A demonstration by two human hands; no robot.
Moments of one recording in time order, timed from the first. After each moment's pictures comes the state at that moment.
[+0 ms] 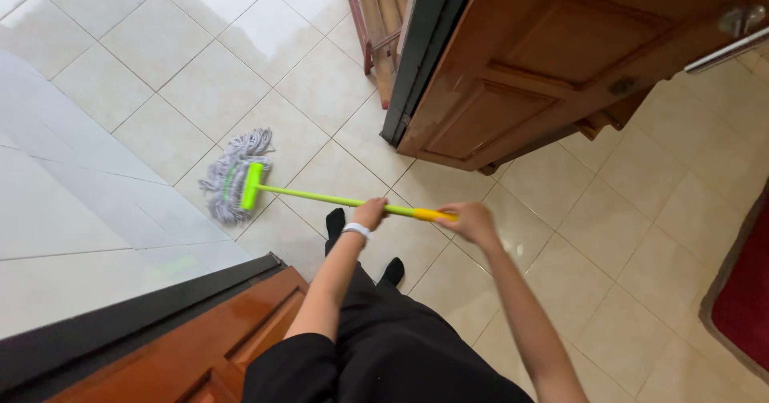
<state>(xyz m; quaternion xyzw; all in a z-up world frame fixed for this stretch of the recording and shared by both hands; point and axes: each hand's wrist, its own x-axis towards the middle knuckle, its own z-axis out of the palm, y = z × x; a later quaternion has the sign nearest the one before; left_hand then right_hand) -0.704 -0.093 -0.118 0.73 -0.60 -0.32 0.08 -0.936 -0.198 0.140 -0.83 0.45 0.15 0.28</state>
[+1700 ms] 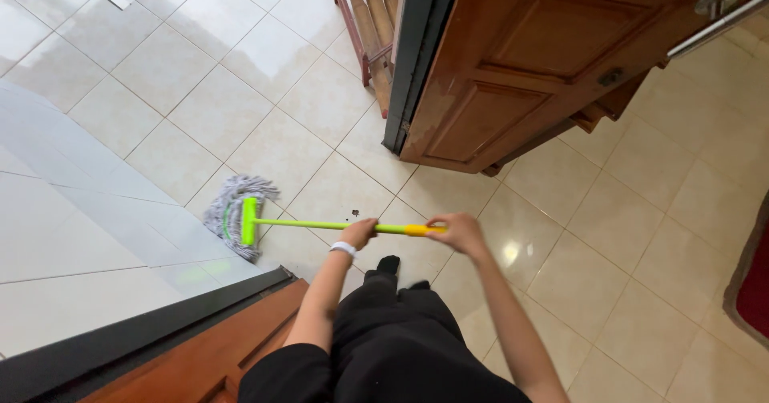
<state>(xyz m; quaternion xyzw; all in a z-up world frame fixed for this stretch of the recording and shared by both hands) -0.679 -0.033 -0.107 0.67 -0.64 -0.35 0.11 -0.941 -0.164 0.116 -0.83 0.42 0.10 0.34</state>
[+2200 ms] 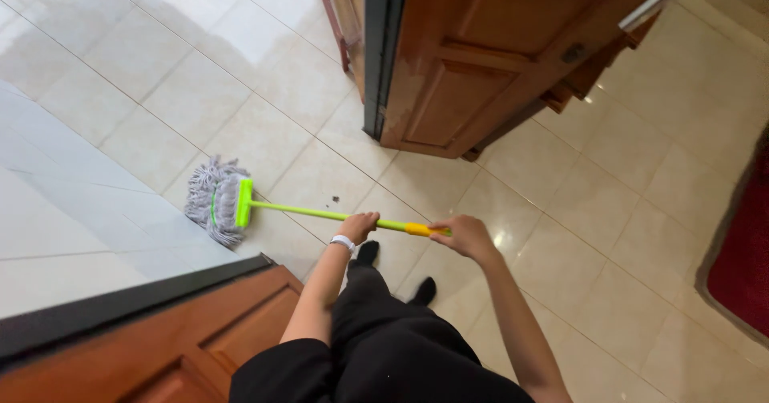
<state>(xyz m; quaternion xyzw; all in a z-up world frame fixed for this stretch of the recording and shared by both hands) -0.782 -0.045 -0.118 0.64 -0.73 -0.25 0.04 -1.048 -0.159 0.141 -0.84 0.42 0.20 0.29</state>
